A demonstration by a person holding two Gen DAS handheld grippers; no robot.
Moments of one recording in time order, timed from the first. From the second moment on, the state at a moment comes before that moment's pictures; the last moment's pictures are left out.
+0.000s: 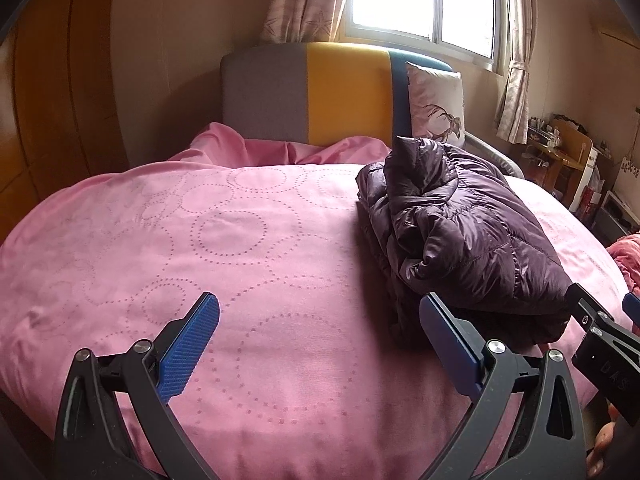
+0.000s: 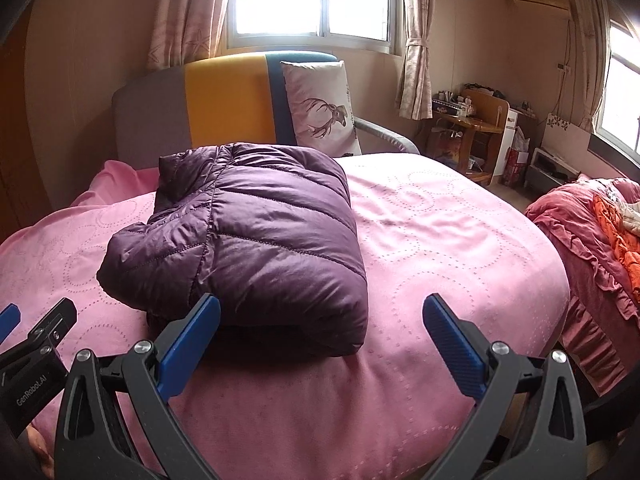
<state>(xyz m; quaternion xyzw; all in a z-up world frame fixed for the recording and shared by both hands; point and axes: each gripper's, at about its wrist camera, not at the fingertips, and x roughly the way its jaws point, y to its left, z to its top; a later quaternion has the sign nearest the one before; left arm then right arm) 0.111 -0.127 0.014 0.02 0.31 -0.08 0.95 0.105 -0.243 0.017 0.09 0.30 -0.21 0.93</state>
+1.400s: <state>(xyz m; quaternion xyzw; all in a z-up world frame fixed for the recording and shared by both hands) 0.105 -0.123 0.014 0.01 0.31 -0.09 0.95 0.108 -0.233 0.012 0.10 0.31 -0.17 0.93</state>
